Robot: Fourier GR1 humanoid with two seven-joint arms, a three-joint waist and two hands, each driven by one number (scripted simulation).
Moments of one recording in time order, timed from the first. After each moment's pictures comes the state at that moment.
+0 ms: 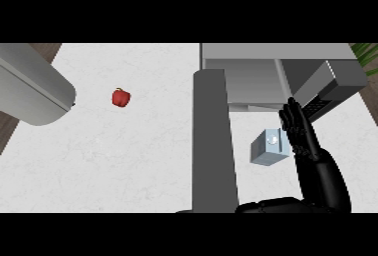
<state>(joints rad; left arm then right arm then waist) 0.29 0.15 0.34 -2.15 0.40 -0.32 0.00 0.08 -0.02 0.20 -1.98 0.16 -0.06 0.02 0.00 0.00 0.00</state>
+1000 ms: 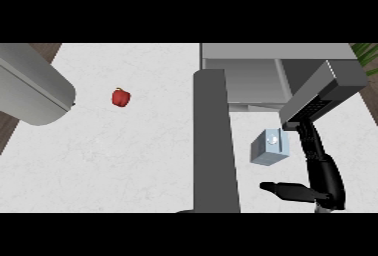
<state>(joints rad) 0.32 0.13 0.47 -2.16 0.48 -0.43 0.04 0.08 -0.09 -0.04 -1.49 0.07 -0.01 -0.36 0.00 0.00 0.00</state>
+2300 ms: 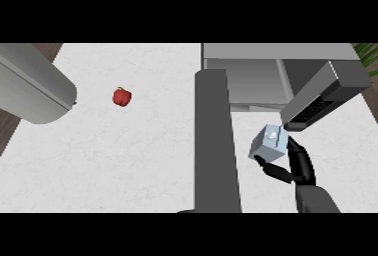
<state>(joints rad) 0.32 0.07 0.54 -2.22 0.52 -0.52 0.11 -0.30 -0.13 -0.17 -0.59 0.12 -0.02 -0.90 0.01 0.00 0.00</state>
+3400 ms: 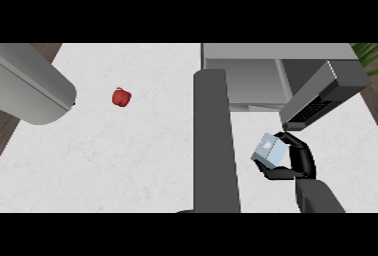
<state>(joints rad) 0.28 0.11 0.62 -2.13 0.57 -0.57 0.11 -0.38 -0.15 -0.20 -0.47 0.10 0.01 -1.06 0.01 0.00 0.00</state>
